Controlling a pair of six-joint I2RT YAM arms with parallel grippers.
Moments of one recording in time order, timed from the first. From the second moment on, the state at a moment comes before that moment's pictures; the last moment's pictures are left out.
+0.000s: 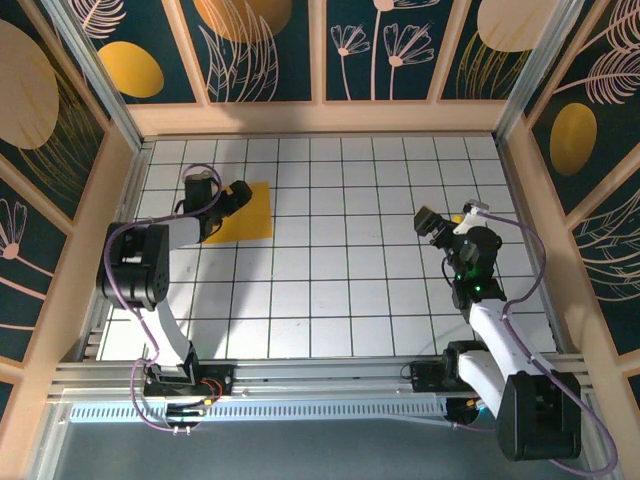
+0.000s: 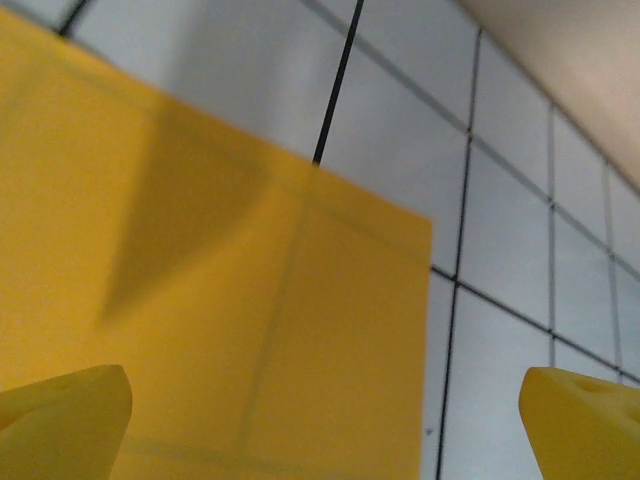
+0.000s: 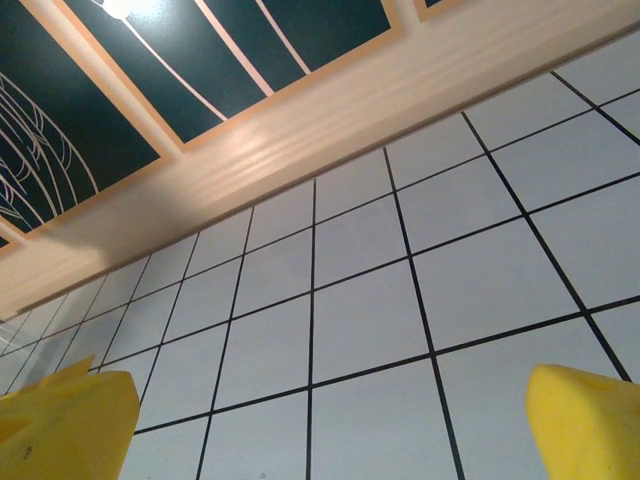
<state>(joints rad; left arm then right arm) -0.08 1.85 0.94 0.23 0.20 -0.70 0.06 0.90 0.35 0.34 -0.12 0.46</state>
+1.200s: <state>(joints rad) -0.61 1.81 0.75 0.52 0.24 -1.11 0.08 0.95 0.41 0.21 -0.04 0.44</state>
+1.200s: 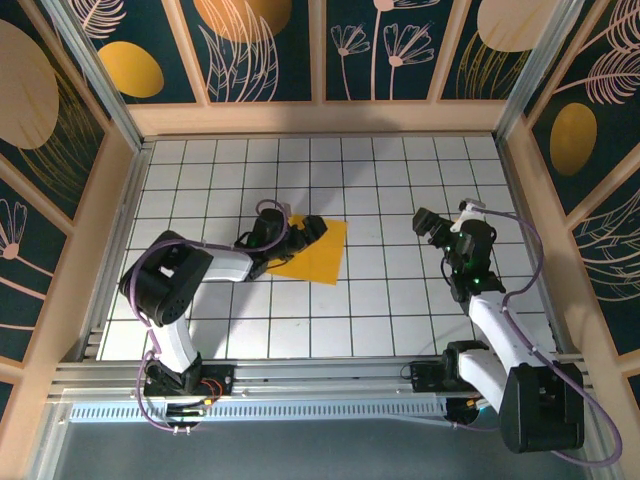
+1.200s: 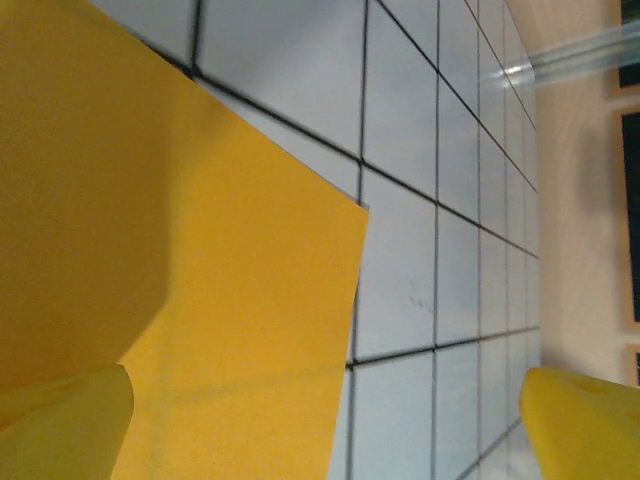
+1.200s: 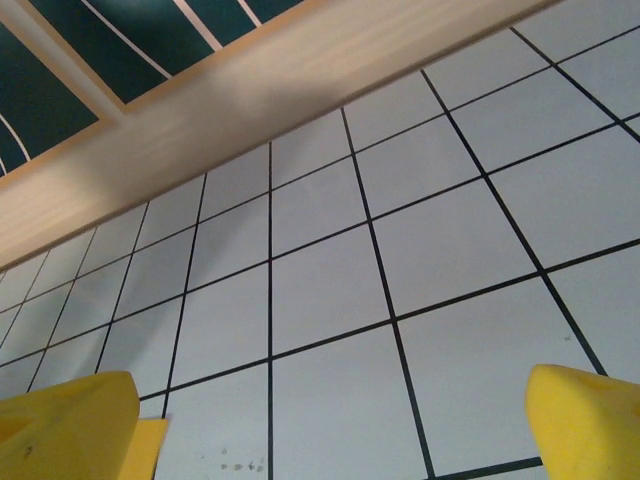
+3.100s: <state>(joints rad) -0.69 1.65 0.69 0.11 0.13 -0.79 0.63 1.91 1.16 -0.33 0.03 0.41</state>
